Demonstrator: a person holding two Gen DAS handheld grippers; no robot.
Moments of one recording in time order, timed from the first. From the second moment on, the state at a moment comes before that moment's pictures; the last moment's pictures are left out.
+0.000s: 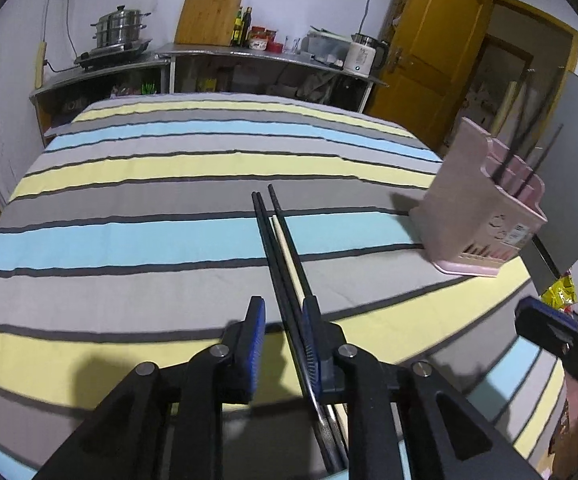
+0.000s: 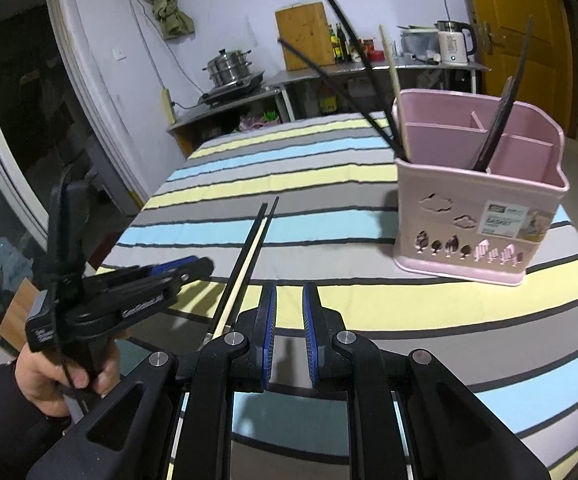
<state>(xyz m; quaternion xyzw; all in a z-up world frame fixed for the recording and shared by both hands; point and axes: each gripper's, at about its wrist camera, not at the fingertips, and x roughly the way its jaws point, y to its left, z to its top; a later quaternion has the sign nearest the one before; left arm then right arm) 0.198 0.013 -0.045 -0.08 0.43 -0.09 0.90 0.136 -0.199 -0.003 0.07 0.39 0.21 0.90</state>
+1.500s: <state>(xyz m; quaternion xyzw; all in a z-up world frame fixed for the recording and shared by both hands) 0.207 0.065 -0.070 -0.09 0.44 -0.03 0.89 0.248 -0.104 -0.072 0.04 0.47 0.22 0.86</state>
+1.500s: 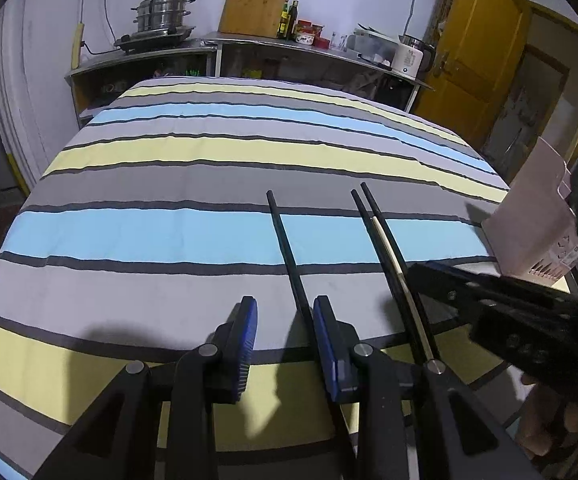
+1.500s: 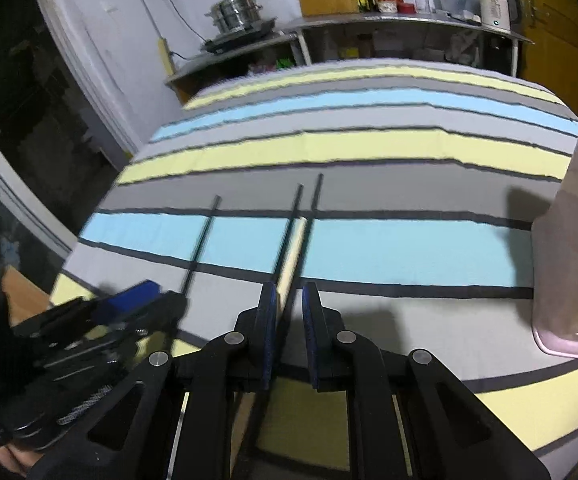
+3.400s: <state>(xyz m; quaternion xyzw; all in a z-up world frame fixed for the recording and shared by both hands) 0.171 0.058 0.046 -0.11 0.36 -0.08 0.92 0.196 -0.132 0.028 0.03 0.37 0.24 0.90</state>
